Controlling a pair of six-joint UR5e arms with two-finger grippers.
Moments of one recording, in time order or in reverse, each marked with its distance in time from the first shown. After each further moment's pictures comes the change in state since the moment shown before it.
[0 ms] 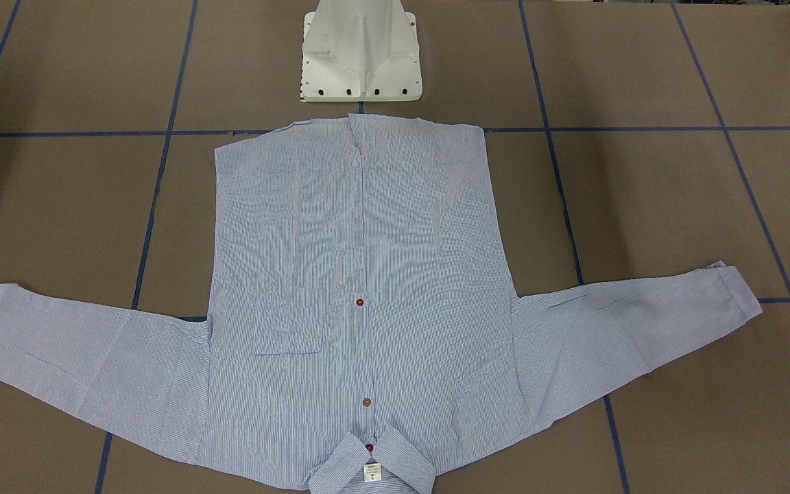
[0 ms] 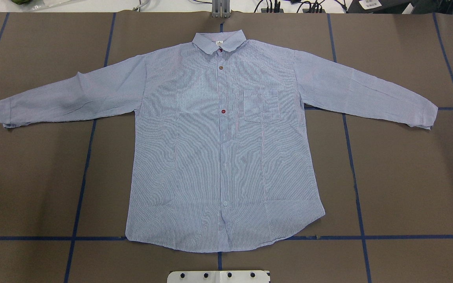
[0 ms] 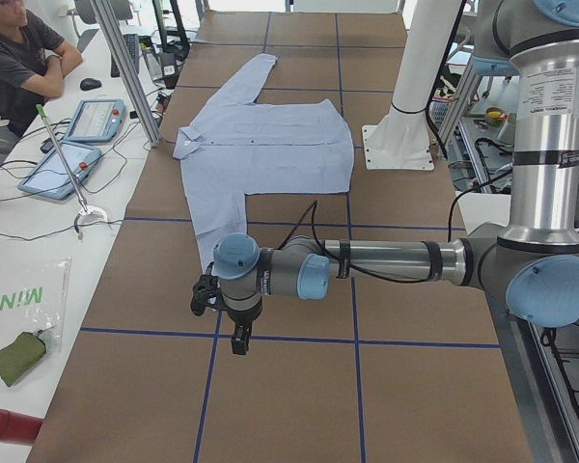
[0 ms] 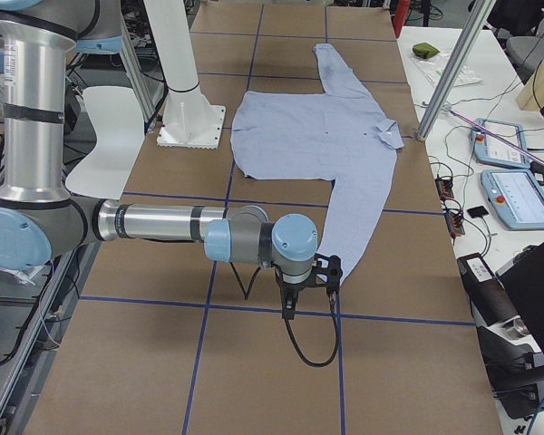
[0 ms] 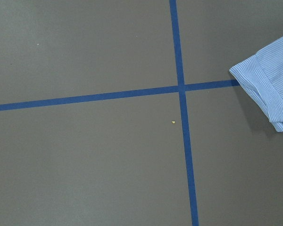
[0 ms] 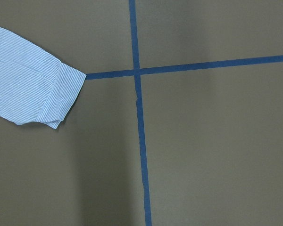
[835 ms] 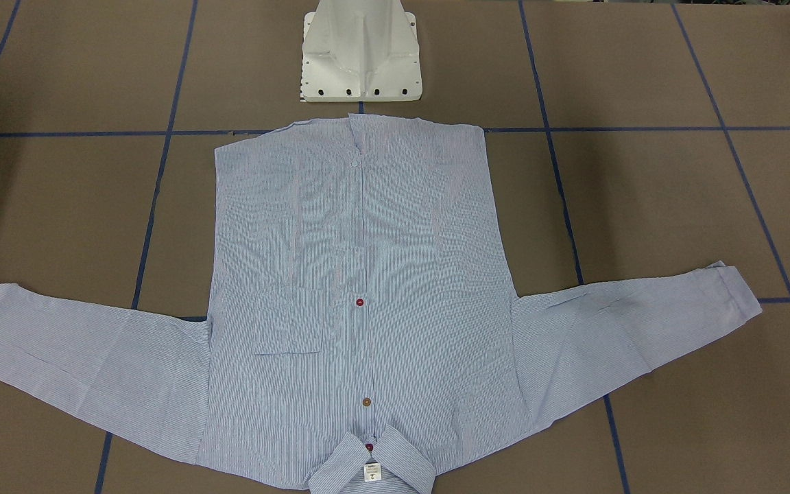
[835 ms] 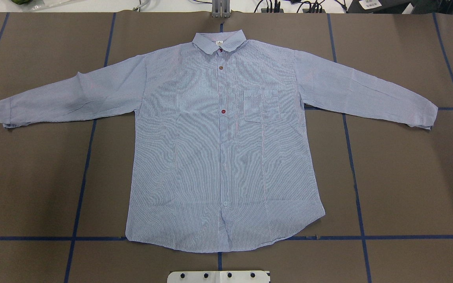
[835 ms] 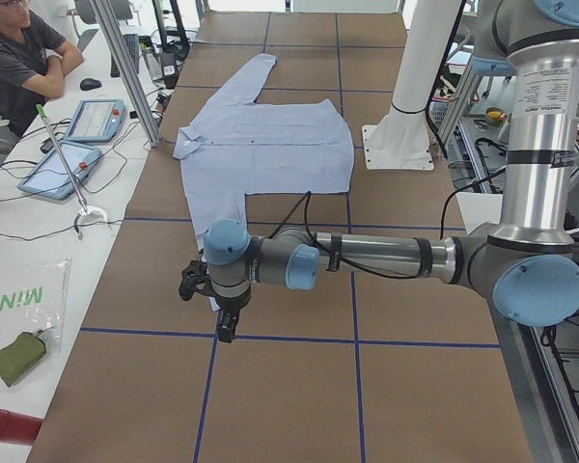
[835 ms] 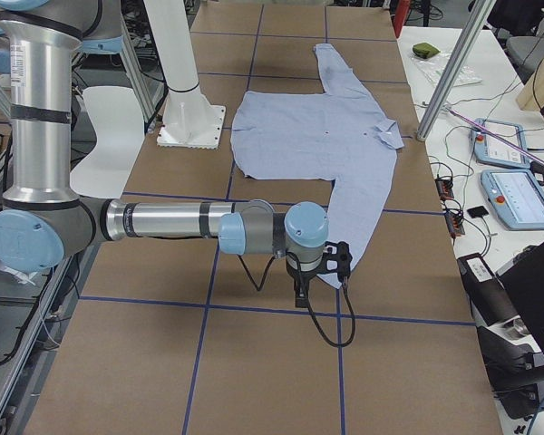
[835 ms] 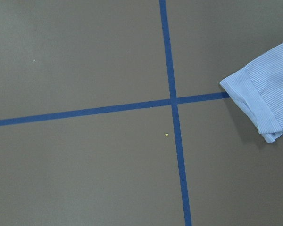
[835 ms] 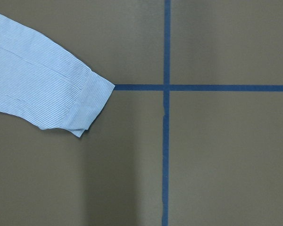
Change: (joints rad) left arm 0.003 -0.062 -0.005 -0.038 -0.004 0.004; right arm -0.075 0.045 -0.001 0.050 0.001 0.005
